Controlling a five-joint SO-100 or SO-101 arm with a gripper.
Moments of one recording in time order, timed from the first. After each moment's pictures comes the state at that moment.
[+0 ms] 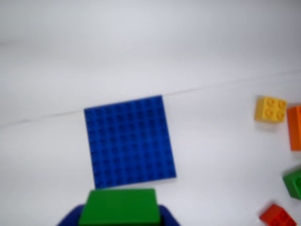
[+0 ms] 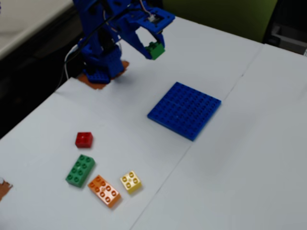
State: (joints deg) arm 5.6 101.7 54.0 100.6 -86.0
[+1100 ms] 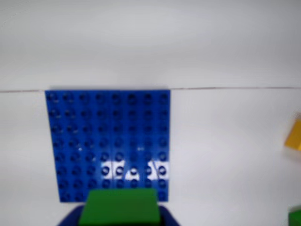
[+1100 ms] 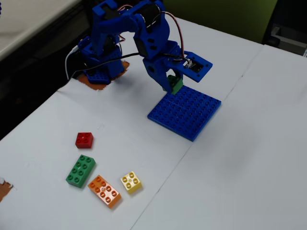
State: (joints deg) arm 6.1 67.9 36.2 100.2 -96.4
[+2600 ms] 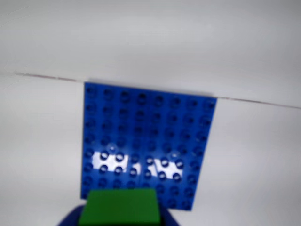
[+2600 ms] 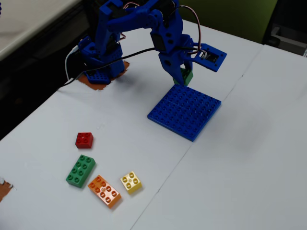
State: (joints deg) arm -1.3 65.4 35.7 100.2 -96.2
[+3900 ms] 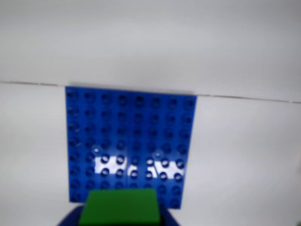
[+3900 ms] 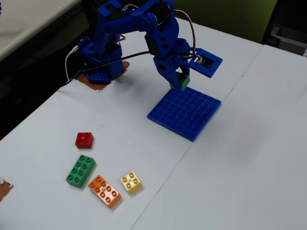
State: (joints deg) arm 2.4 65.0 34.7 100.2 -96.8
